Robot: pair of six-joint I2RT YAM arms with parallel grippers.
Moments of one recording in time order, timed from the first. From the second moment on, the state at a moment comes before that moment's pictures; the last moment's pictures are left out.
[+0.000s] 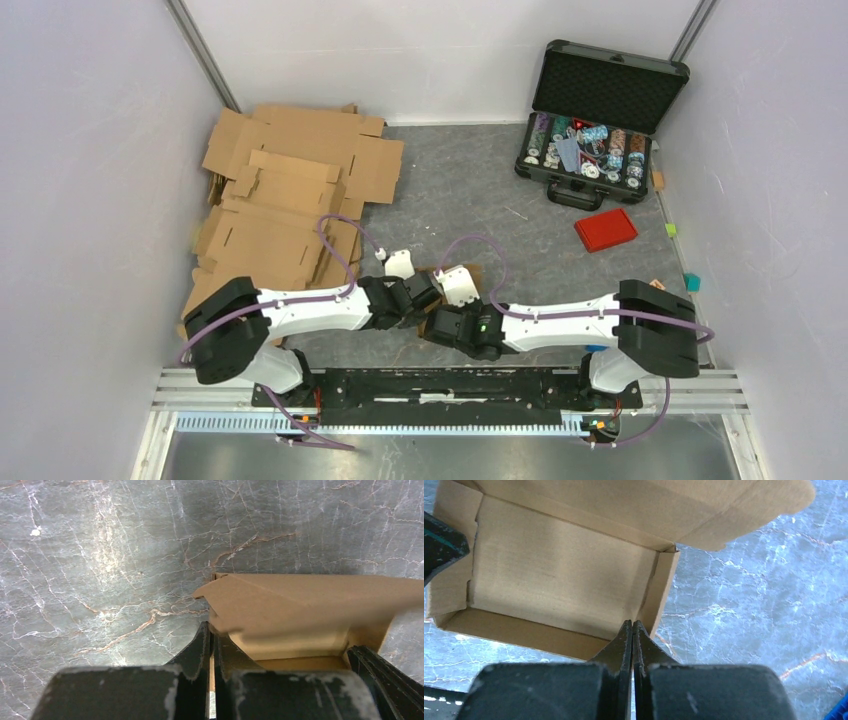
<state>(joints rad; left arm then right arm) -1.09 1.44 0.75 -0.47 -0.39 -1.20 1.34 1.52 0.82 -0.56 0.69 0.82</state>
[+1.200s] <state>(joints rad) -1.10 1.48 0.80 -0.50 -0.40 -1.09 1.33 1.24 0.53 -0.31 0.68 0.62</state>
